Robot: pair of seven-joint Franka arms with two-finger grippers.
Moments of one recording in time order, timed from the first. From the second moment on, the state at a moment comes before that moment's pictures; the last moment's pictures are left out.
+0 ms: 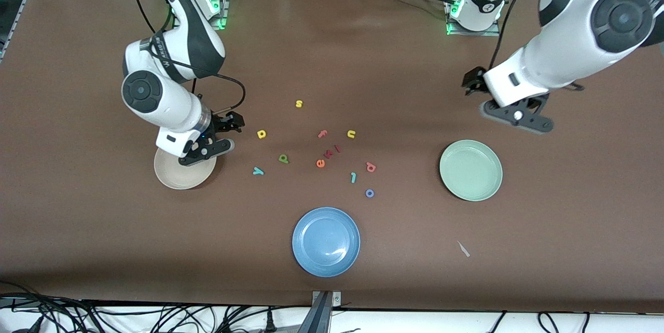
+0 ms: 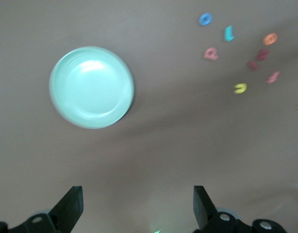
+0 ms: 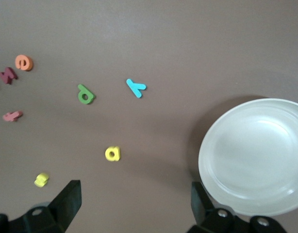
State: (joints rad) left arm -0.08 0.25 -0.25 -1.47 -0.06 1.53 -0.01; right arm 0.35 0.32 0.01 -1.88 0.10 2.15 -0.04
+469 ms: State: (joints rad) left arm -0.09 0.38 -0.25 -1.44 -0.09 1.70 -0.02; right arm 0.37 0.29 0.04 -2.04 0.06 2.23 -0.05
